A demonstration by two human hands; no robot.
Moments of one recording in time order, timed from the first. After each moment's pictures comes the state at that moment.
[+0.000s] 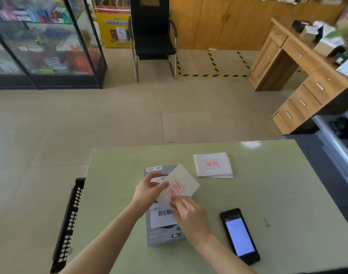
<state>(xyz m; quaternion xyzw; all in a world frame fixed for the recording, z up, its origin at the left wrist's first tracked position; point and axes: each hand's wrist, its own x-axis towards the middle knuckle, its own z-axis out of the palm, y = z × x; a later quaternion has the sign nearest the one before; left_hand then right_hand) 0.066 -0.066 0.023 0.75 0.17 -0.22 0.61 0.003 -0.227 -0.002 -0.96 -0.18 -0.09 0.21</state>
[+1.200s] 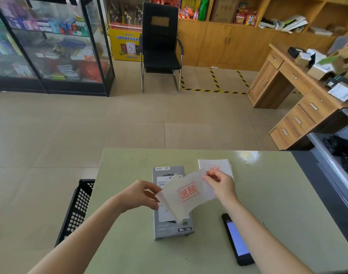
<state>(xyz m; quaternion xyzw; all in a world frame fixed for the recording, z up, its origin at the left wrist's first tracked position) 0.046 0.003 0.050 0.76 -0.01 -0.34 0.55 0.059 -0.274 0.053 -0.84 0.16 0.02 0.52</state>
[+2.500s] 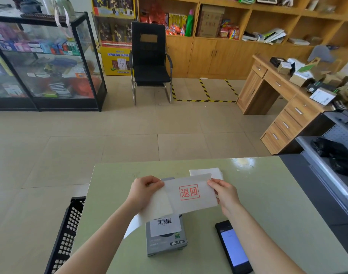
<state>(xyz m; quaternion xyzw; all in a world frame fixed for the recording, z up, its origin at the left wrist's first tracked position) 0.076 -0.050 0.062 0.83 0.07 -0.10 0.55 0.058 -0.305 0.076 -0.65 0.30 0.04 0.70</state>
